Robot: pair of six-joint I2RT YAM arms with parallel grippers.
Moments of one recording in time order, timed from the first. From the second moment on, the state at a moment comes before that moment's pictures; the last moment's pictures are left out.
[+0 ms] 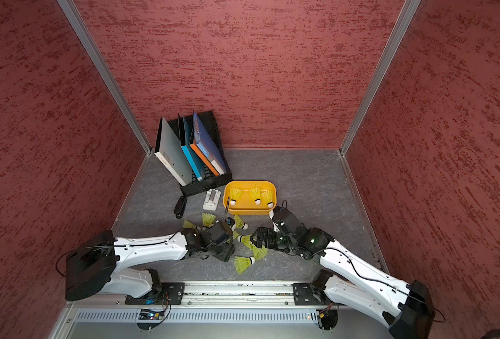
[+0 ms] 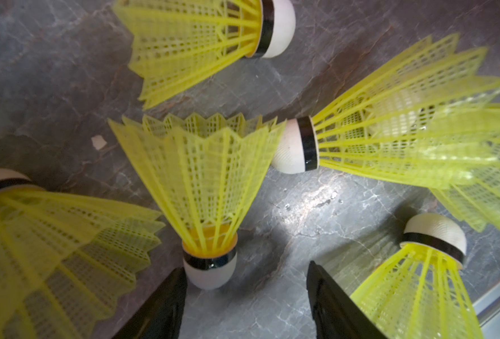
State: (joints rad) left arm -1.05 1.40 0.67 -0.40 -0.10 -0.51; right arm 0.82 0.90 0.67 -0.63 -0.24 0.93
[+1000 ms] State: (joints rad) left arm -1.02 1.47 0.67 -0.36 -0.10 -0.43; right arm 0.82 0.94 0.67 -0.61 -0.24 0.93
